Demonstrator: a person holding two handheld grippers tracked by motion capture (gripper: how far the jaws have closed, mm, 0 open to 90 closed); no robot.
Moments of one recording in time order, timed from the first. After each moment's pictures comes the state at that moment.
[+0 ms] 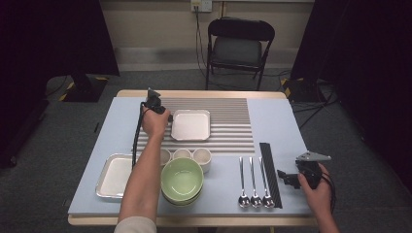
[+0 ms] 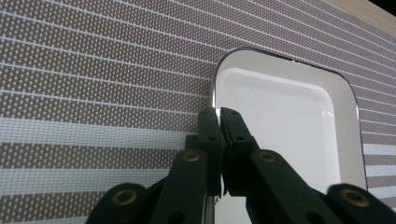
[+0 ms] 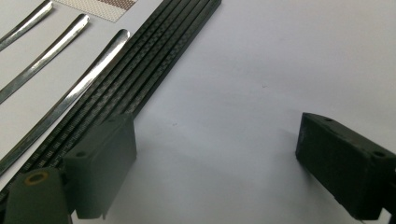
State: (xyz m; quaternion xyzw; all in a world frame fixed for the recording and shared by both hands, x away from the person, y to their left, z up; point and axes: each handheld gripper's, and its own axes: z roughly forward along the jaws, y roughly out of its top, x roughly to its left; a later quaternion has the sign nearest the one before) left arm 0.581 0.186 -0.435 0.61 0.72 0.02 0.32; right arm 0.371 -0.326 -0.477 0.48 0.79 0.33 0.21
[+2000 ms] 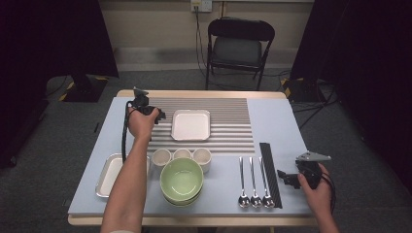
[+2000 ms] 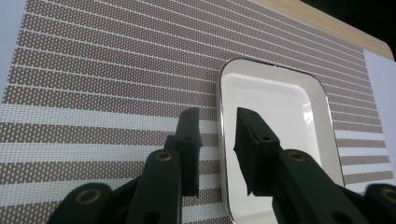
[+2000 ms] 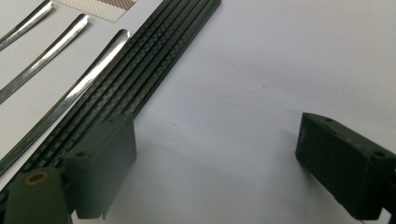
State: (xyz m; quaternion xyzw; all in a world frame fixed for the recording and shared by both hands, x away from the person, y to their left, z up) left arm 0.553 0.221 -0.408 0.62 0.70 0.03 0.36; right arm 0.371 -0.326 -0.477 0.48 0.78 0.33 0.21
